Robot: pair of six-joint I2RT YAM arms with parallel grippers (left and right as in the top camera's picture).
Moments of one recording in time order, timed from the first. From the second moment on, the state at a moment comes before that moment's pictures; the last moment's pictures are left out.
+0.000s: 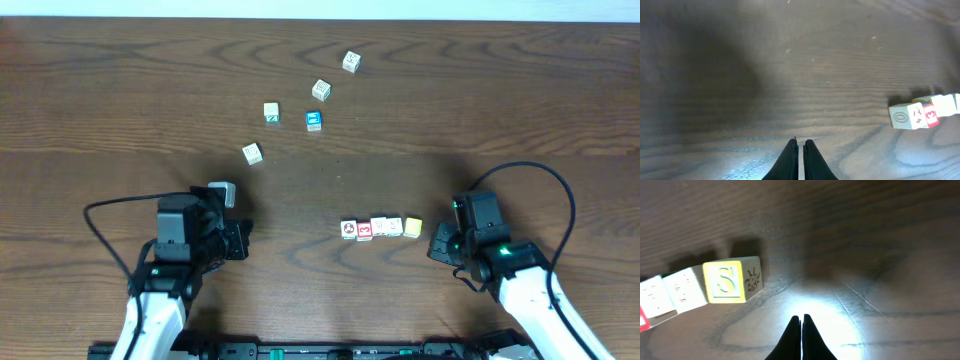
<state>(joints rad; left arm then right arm) -0.05 0.99 0.37 -0.30 0.44 -0.23 0.25 1.12 0.52 -0.63 -0.01 0.57</state>
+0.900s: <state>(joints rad) -0.10 1.09 0.37 -0.21 0.45 -0.33 0.25 1.44 0.54 -0.25 -0.17 0.45</state>
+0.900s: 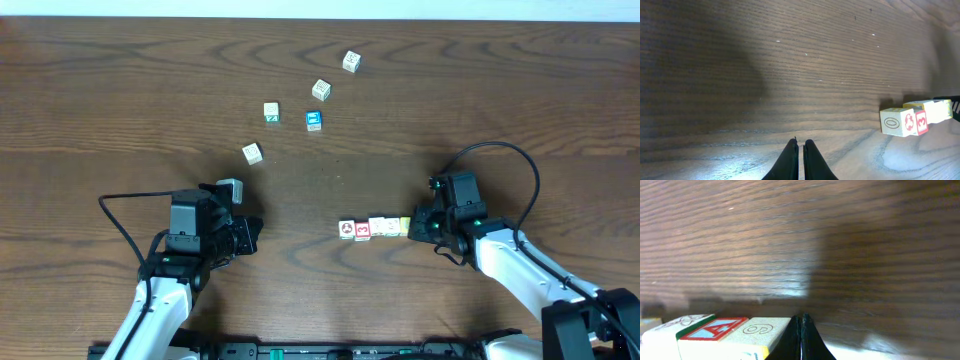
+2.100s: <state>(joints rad) -0.10 1.09 0.37 -0.21 0.45 -0.33 0.33 1.47 0.53 -0.19 -0.32 0.39</state>
